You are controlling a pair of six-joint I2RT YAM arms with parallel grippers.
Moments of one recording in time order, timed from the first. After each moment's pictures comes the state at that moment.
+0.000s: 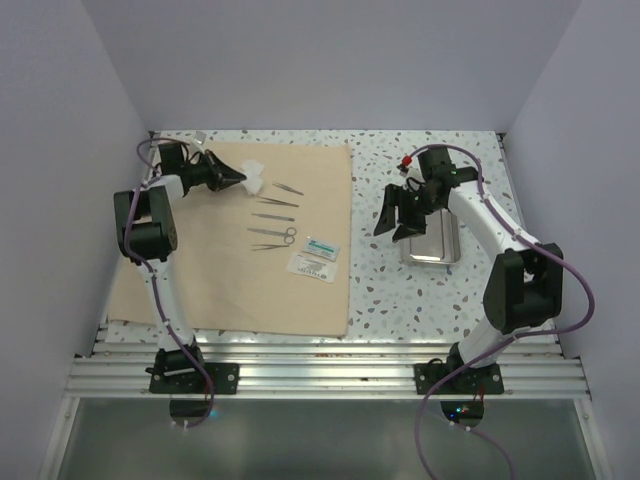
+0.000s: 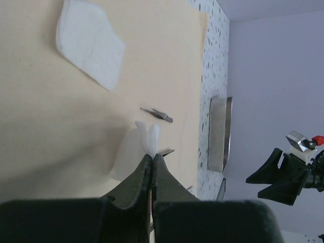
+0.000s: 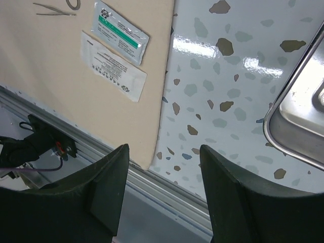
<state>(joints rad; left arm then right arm) 0.18 2.34 1.64 0.04 1.01 -0.68 0.21 1.65 1.37 -0.90 -0.47 0.30</state>
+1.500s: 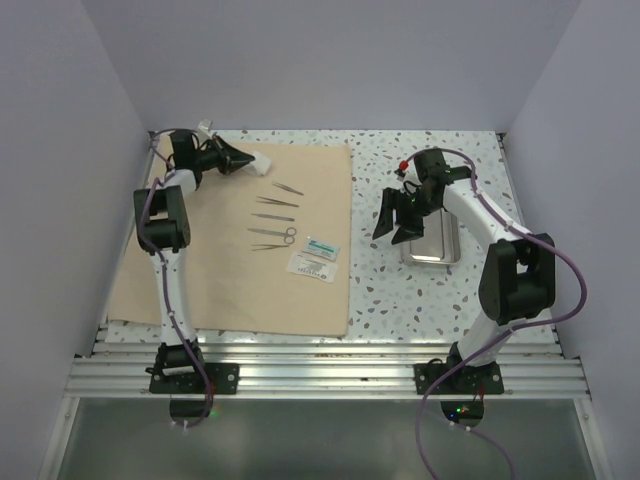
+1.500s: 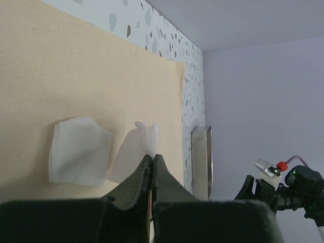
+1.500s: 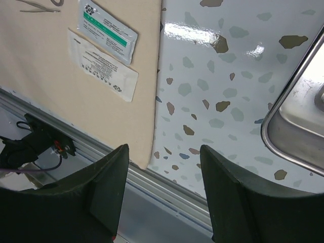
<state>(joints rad) 0.14 2.59 1.96 0.24 1.02 -0.96 0.21 1.72 1.38 -0.92 -0.47 0.30</state>
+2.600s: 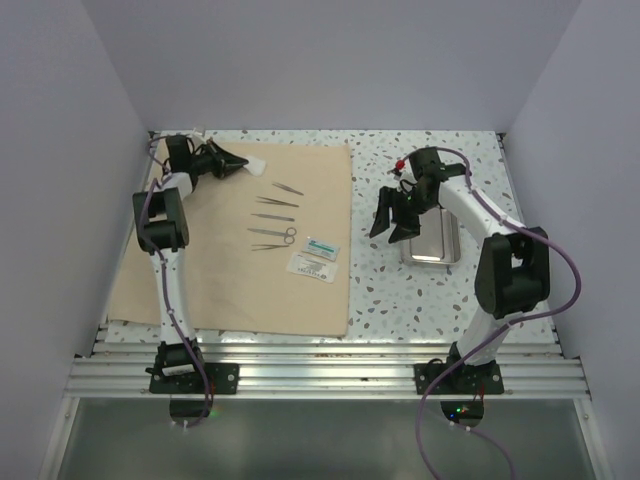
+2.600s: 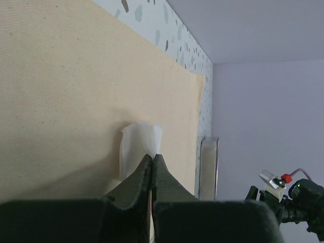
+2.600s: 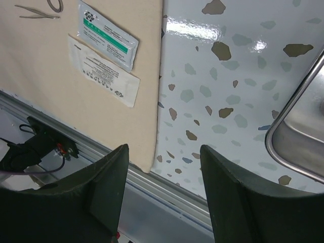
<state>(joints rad) 0.18 2.68 2.04 0.19 1.00 -0.96 0.22 1.76 1.41 -0.92 -0.47 0.32</state>
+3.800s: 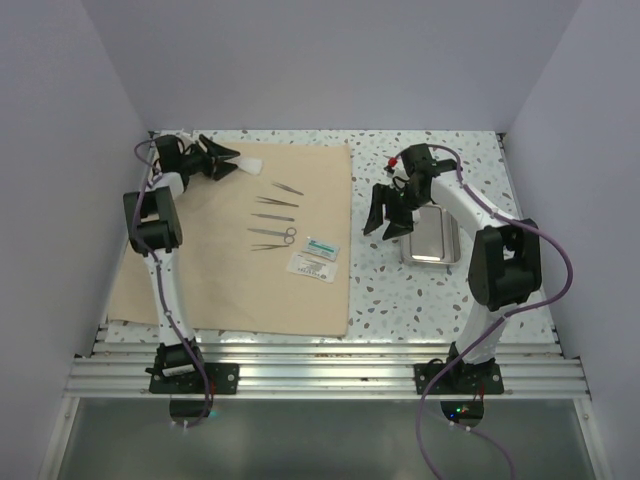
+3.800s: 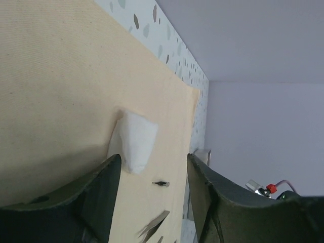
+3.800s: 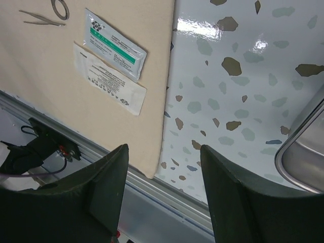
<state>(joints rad) 0.21 2.64 2.00 0.19 0.96 -1.02 0.25 1.83 1.48 -0.92 -0.47 0.33</state>
